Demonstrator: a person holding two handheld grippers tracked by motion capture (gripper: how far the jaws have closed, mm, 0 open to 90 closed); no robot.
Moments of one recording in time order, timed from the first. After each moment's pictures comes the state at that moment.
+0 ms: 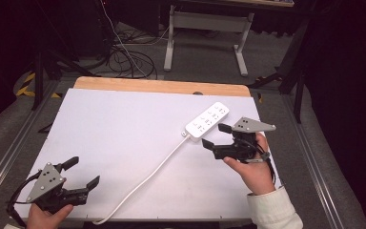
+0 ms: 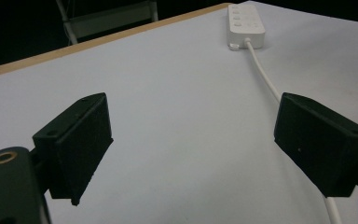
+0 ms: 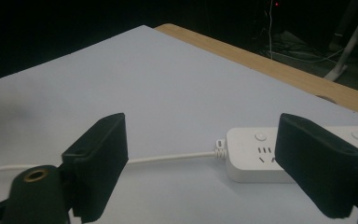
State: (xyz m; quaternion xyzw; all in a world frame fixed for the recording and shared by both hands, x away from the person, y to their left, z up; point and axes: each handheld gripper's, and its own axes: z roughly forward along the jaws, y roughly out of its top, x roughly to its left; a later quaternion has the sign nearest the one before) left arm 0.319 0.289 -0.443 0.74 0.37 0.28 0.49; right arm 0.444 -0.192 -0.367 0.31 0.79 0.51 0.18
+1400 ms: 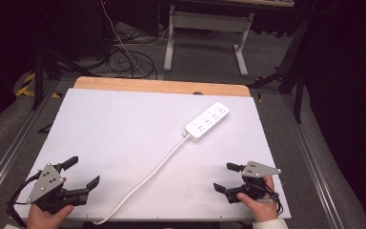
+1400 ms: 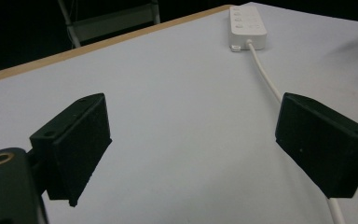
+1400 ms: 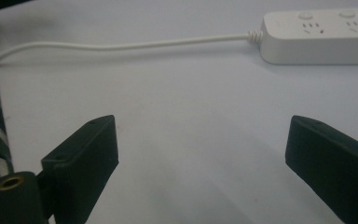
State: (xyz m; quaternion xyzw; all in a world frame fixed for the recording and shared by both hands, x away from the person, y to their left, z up) left arm 0.318 0.288 -0.444 0.74 0.36 0.29 0.49; right arm 0.396 -0.243 -0.476 0.28 0.82 0.49 0.13
